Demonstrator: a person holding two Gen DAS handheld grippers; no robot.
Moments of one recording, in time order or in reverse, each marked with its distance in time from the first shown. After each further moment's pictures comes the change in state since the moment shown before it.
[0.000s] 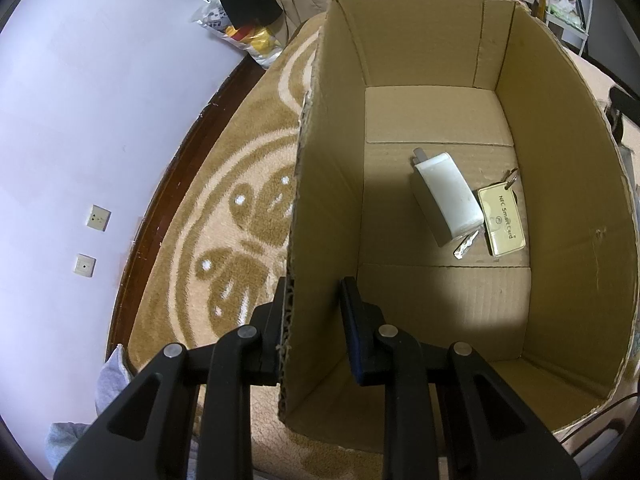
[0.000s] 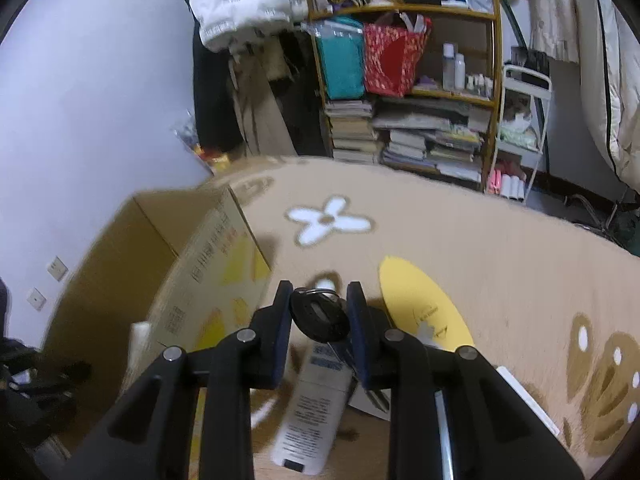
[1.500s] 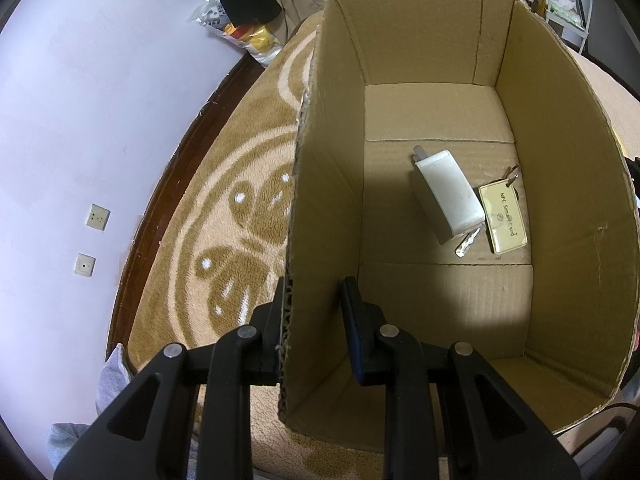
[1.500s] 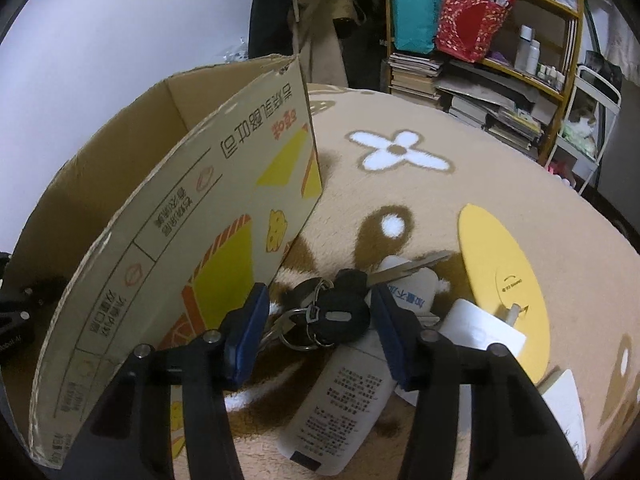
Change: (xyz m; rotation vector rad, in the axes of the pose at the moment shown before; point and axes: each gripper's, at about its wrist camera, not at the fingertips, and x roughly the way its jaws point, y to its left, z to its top) left arm 0.003 -0.001 -0.001 0.002 0.007 -0.002; right arm 0.061 0.021 -0.046 -0.204 0.210 0.108
